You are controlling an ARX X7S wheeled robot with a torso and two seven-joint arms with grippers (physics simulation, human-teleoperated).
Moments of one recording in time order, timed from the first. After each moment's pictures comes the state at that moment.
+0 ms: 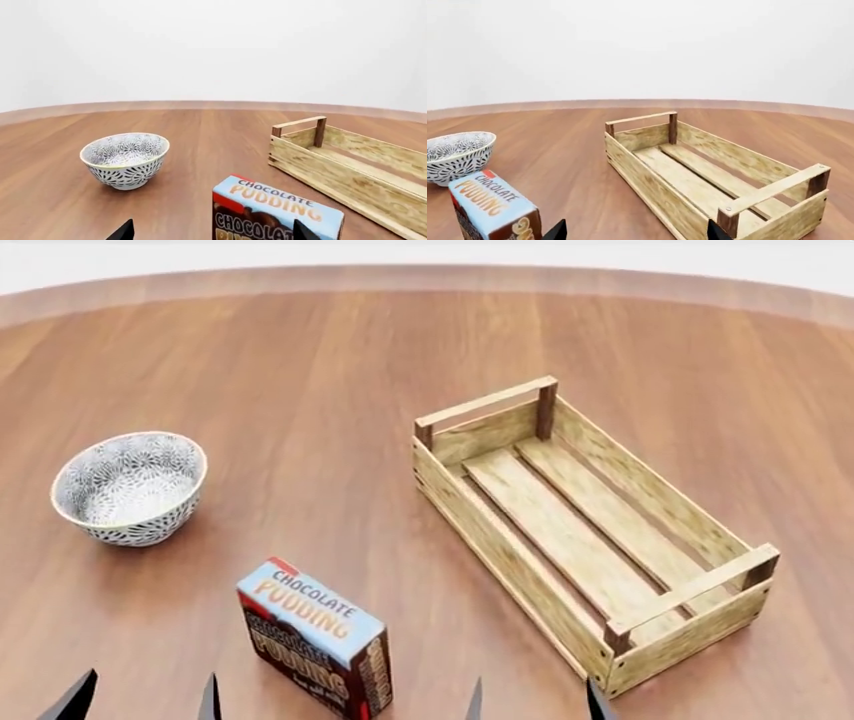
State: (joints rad) left arm -0.02 -0.10 0.13 0.03 -0.12 0.02 -0.11; right arm 0.08 0.10 -0.16 0.10 0.13 -0.09 0.08
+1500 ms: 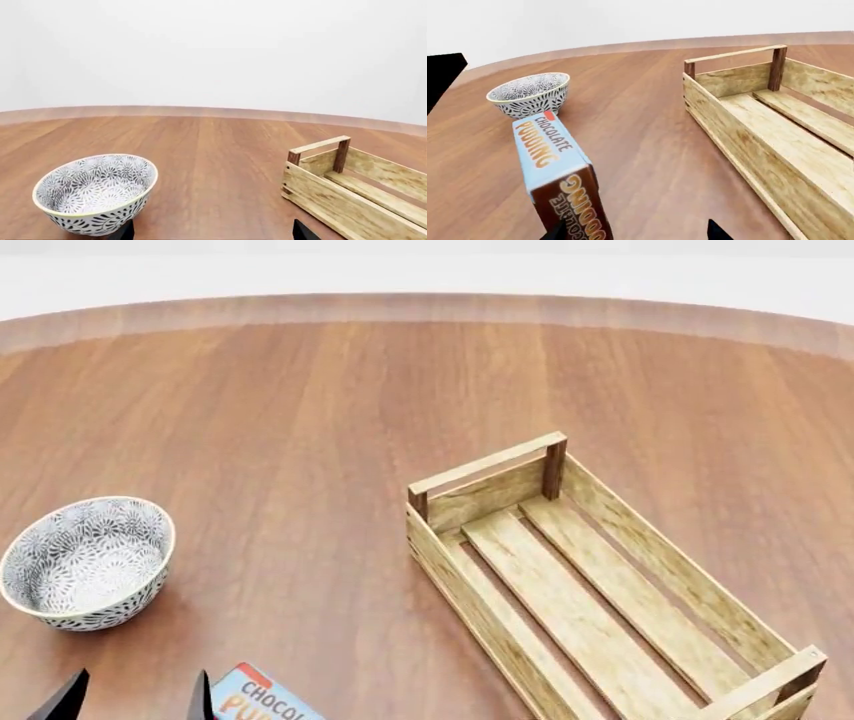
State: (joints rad) left arm -0.02 -0.16 0.17 0.05 -0.21 0.02 -0.16; right arm -0.12 0.26 -0.29 -0.02 0.32 0.00 -0.11
